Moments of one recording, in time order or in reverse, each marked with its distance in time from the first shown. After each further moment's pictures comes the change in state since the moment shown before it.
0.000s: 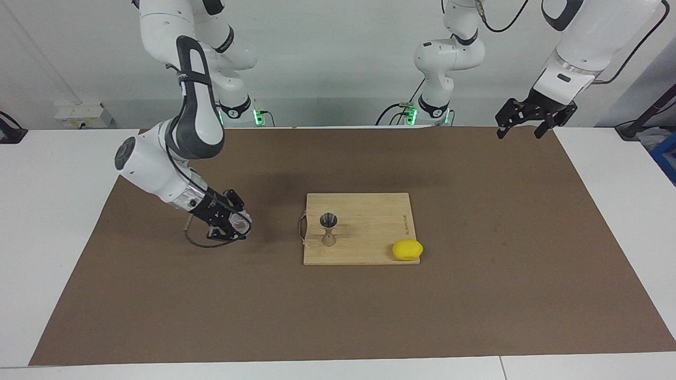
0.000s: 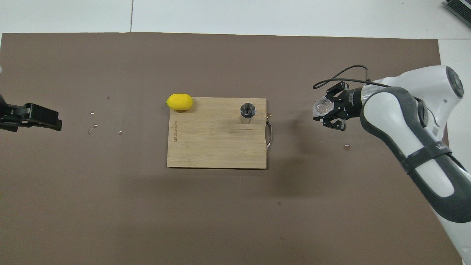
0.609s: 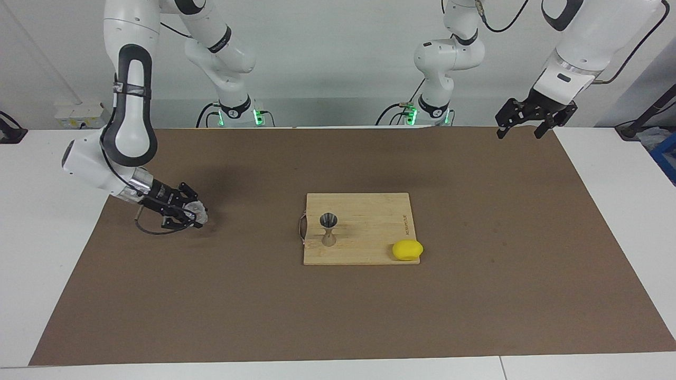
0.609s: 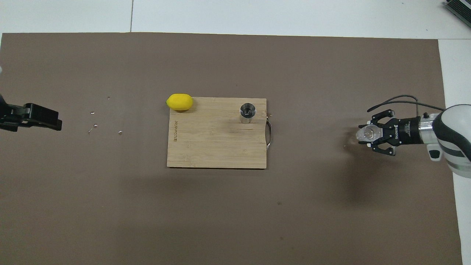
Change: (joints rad) left arm 0.000 0.000 0.000 0.000 0.000 0.000 0.000; right arm -0.277 0.008 0.000 -0.109 0.068 -0.132 -0.426
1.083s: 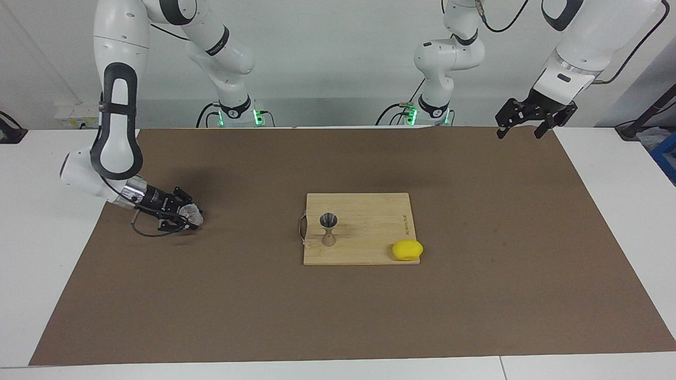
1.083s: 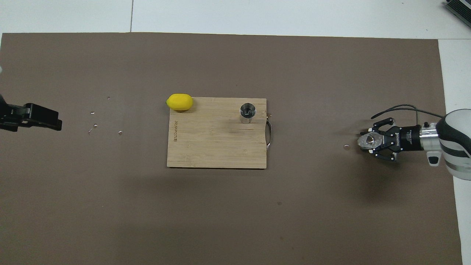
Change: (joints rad) left arm 0.000 0.000 0.000 0.000 0.000 0.000 0.000; right arm -0.055 0.077 0.005 -0.002 0.039 -0.014 -0.130
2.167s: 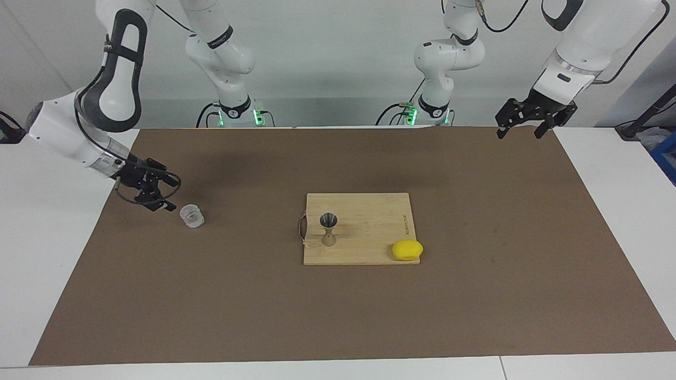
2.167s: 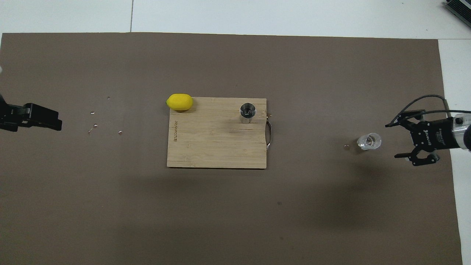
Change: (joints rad) left arm 0.000 0.000 0.000 0.000 0.000 0.000 0.000; right arm 0.054 -0.275 0.004 0.019 -0.330 -0.098 -0.080
